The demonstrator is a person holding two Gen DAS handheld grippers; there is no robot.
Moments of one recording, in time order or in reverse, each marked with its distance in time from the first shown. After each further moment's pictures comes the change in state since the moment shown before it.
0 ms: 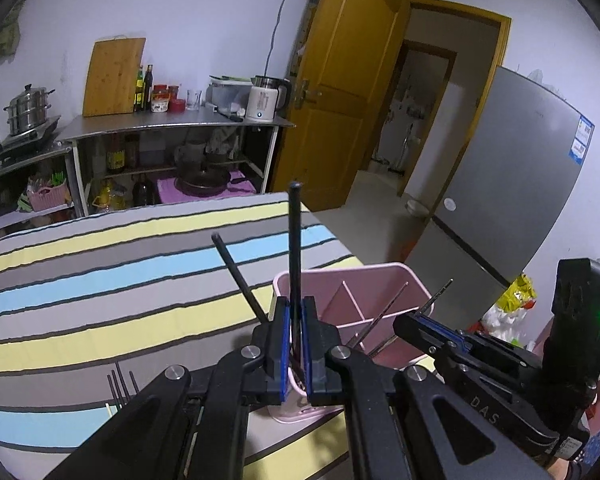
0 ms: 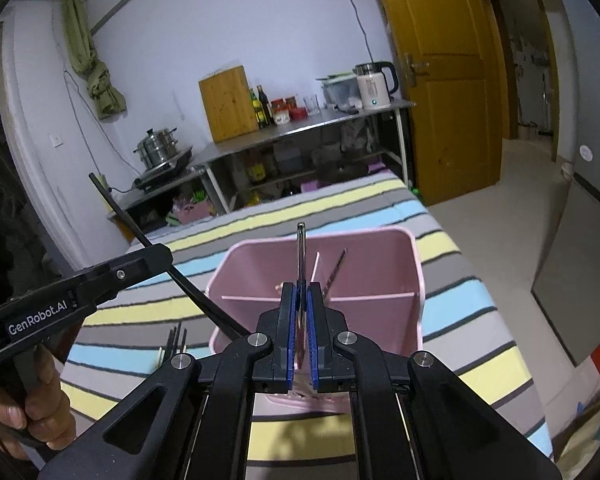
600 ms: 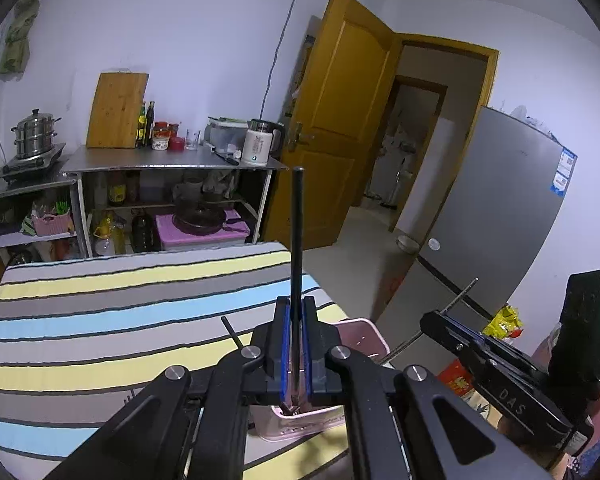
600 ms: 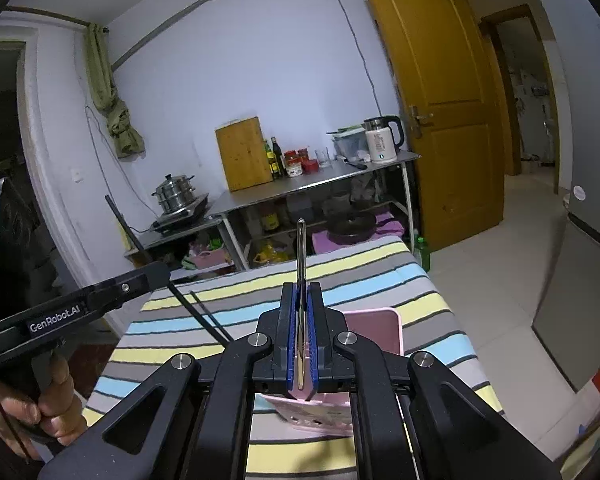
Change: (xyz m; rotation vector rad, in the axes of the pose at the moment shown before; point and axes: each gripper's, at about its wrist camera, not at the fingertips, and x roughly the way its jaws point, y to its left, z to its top) left arm -0.070 -0.014 0.039 -0.014 -0.132 -0.025; right arm -0.068 0.018 0.042 -0.013 -0.170 0.029
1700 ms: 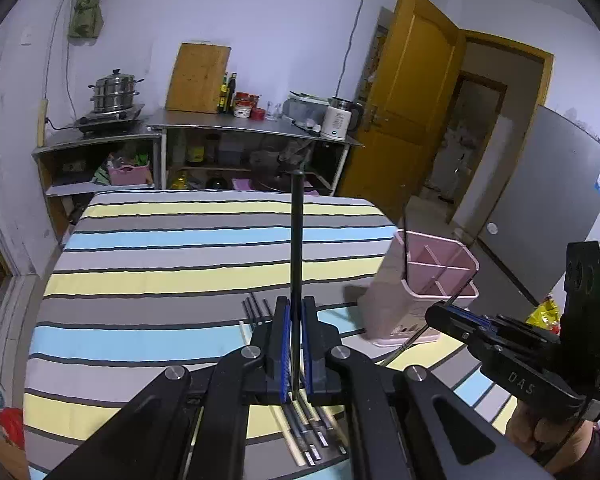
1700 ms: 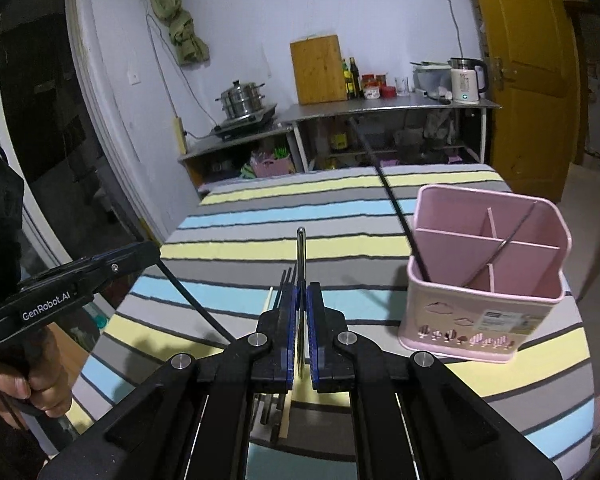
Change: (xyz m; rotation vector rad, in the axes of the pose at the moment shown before) left arm -0.101 0.101 -0.107 -0.104 0.050 0.197; right arm 0.034 0.101 -0.093 -0.157 0.257 0.182
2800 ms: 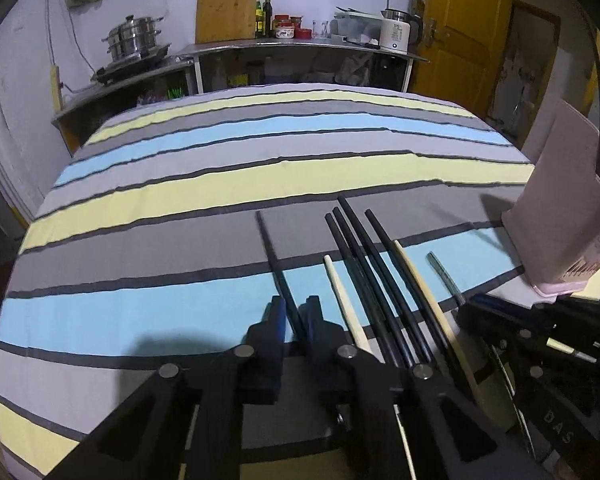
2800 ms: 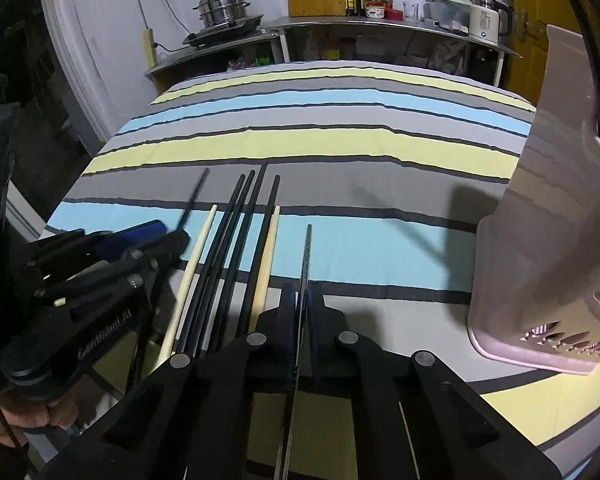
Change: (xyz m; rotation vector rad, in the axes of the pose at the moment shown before) left arm 0.169 0.057 -0.064 0.027 0.249 0.235; right arm 0.163 -0.008 -0.049 -0.059 0.299 -0.082
